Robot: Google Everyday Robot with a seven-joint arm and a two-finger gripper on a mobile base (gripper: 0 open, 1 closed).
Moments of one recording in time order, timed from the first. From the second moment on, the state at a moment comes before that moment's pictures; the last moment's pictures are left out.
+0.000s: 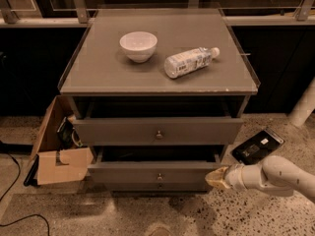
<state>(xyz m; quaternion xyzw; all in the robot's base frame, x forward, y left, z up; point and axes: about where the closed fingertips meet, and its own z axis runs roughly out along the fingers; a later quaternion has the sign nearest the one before) 0.526 -0.236 0.428 -0.45 0.79 0.24 0.34</state>
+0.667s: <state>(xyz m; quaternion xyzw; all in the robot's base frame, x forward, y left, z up) 0.531 -0.233 0.421 -0.44 0.79 0.24 0.35</state>
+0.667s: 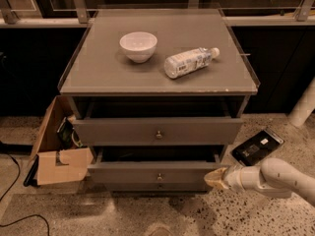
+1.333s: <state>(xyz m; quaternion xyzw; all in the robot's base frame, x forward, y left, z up) 0.559 -0.225 0.405 -0.44 0.80 0.23 0.35</state>
